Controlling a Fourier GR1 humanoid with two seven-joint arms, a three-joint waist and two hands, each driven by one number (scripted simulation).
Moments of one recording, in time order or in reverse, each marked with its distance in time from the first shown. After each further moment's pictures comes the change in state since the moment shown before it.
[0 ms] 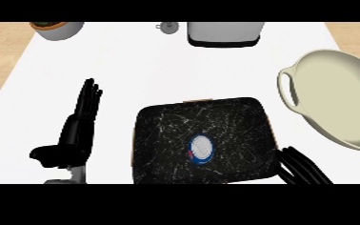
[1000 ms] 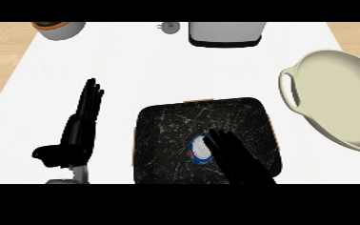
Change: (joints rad) left arm -0.001 -0.026 0.017 0.004 -0.023 -0.022 0.001; right arm -0.303 0.422 0.254 0.231 0.410 0.329 0.520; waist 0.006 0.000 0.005
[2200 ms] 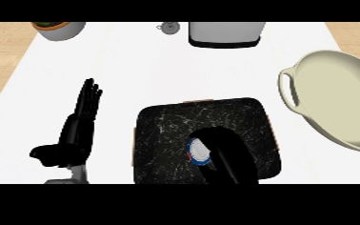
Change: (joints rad) left arm 0.000 -0.026 0.045 0.008 -0.026 -0.042 -0.005; right arm -0.126 0.199 -0.106 0.329 0.155 -0.175 -0.203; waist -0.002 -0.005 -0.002
